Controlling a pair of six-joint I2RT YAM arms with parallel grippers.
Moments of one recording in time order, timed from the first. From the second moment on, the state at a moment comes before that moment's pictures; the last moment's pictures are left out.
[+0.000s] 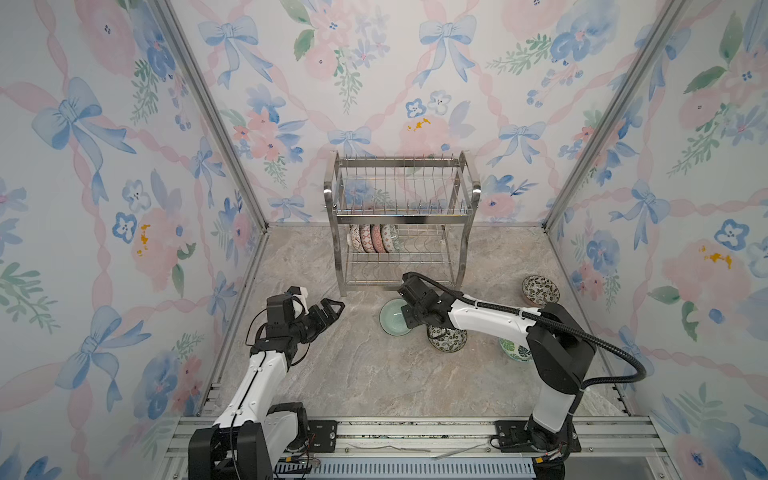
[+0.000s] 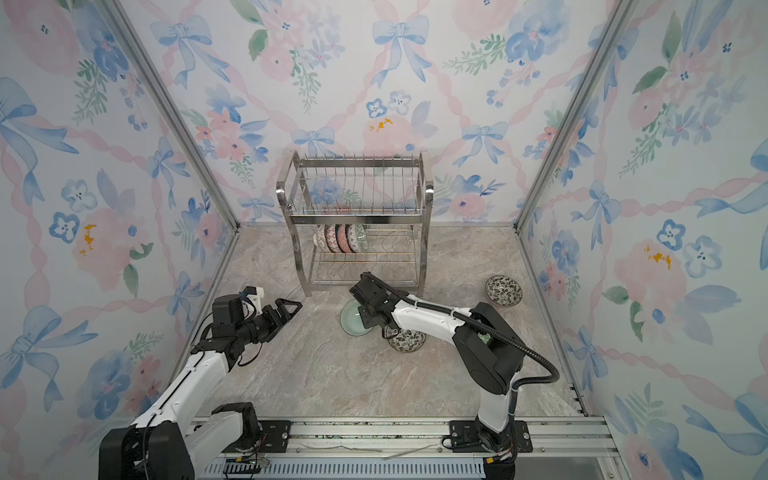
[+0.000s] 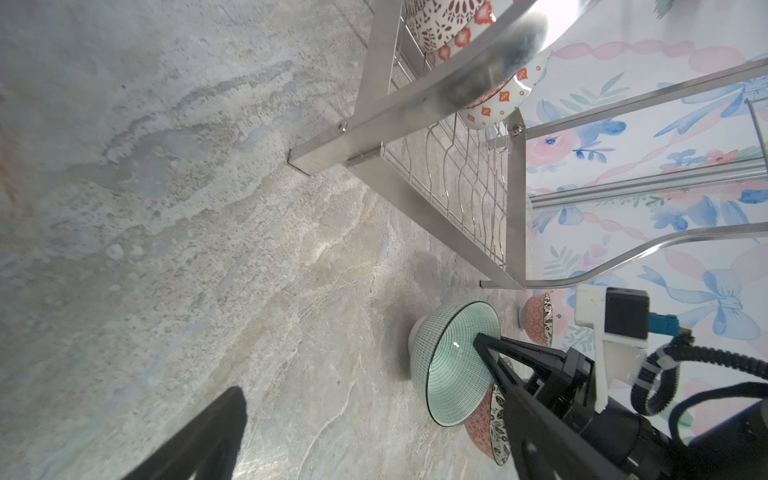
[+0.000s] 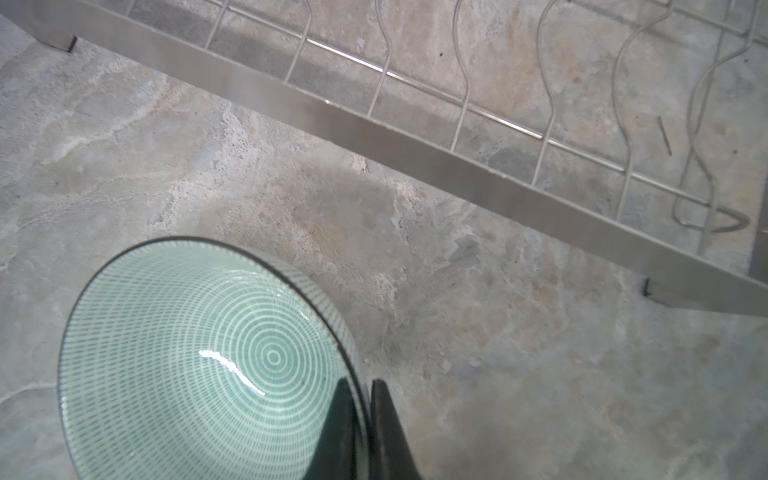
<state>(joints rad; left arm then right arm) 0.09 1.01 0.46 -0.15 0.59 -0.68 0.87 1.83 1.24 -0.47 0.28 0.39</state>
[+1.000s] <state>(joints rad) 0.04 1.04 0.46 -0.15 0.58 -0.68 0.85 1.80 1.31 -0.67 0.33 0.32</state>
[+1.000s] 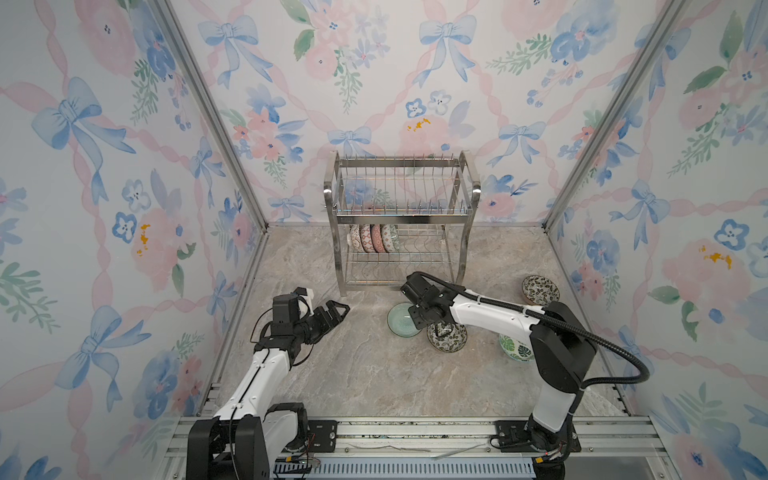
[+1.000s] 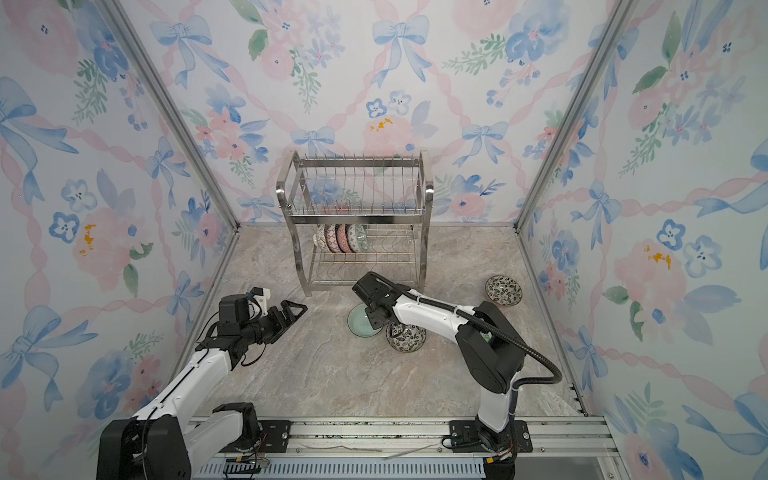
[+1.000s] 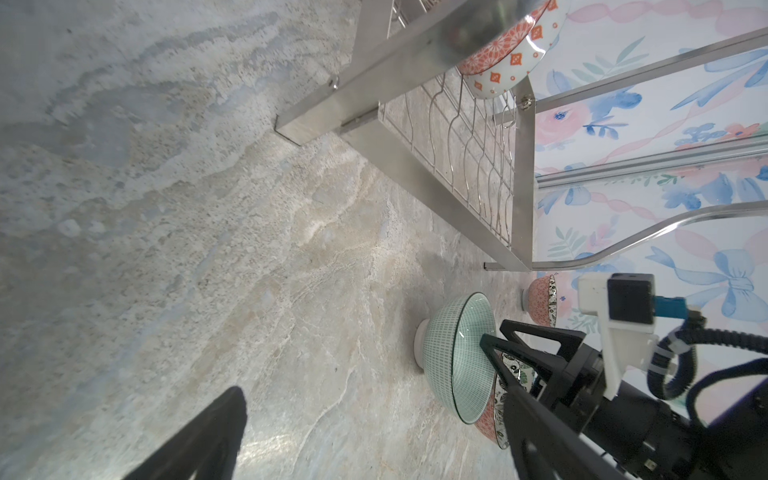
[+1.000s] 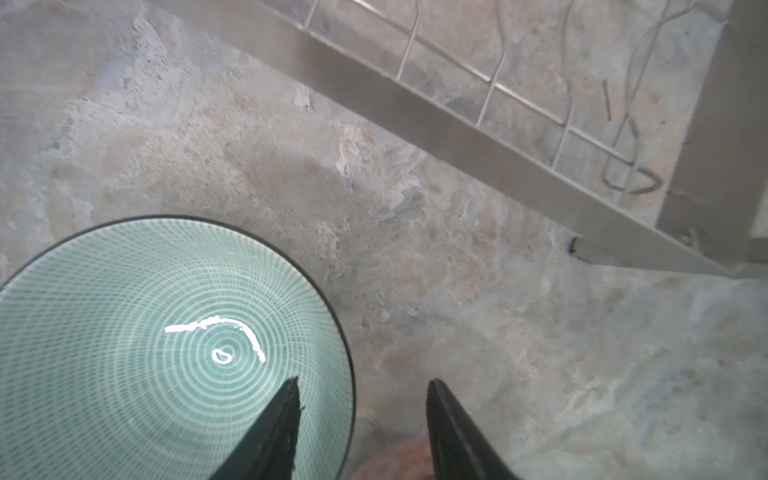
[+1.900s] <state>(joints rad) 0.03 1.04 0.46 -0.15 0.58 -0.68 1.06 1.95 1.42 -0.62 0.27 0.34</state>
